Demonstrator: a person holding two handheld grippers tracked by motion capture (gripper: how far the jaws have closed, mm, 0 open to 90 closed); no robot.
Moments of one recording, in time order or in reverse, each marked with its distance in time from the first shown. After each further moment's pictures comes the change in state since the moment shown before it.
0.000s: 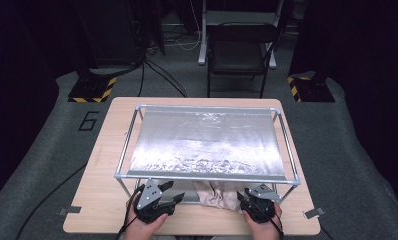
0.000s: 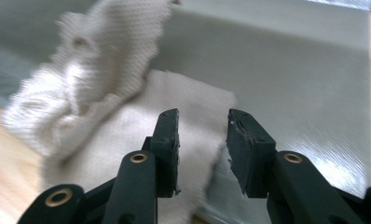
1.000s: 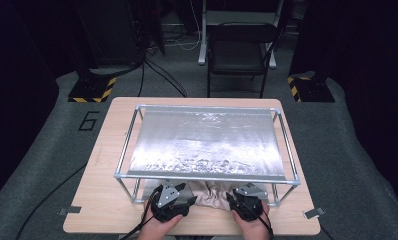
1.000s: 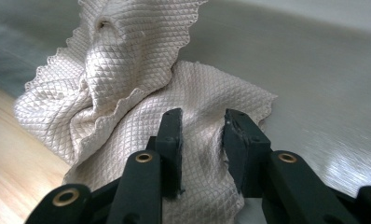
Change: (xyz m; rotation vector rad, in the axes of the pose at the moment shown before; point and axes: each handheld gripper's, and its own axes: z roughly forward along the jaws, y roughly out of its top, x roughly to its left) left arm -0.016 -0.016 0.047 0.055 -0.026 -0.014; right arm 0.024 0.005 0.025 0.039 0.080 -0.075
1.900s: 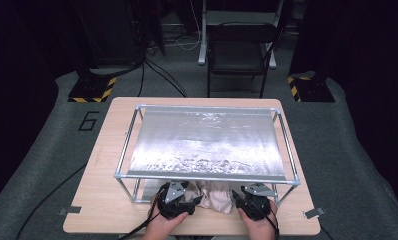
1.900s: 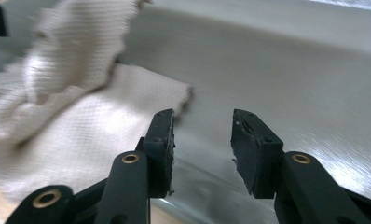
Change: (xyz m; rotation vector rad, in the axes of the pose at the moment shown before) left arm -0.002 0.001 0.024 0.020 -0.013 -0.018; right arm -0.017 0.000 -0.015 -0.043 -0.028 0.069
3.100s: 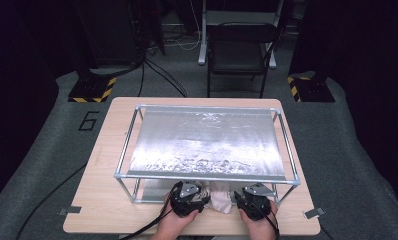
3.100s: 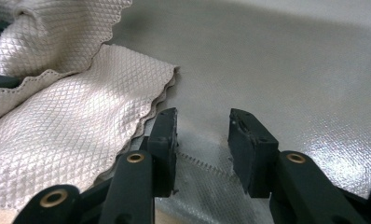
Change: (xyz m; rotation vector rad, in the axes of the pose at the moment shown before) left arm -0.008 0.001 0.033 0.128 -0.041 -0.032; right arm -0.003 -0.009 0.009 0.052 -0.047 0.008
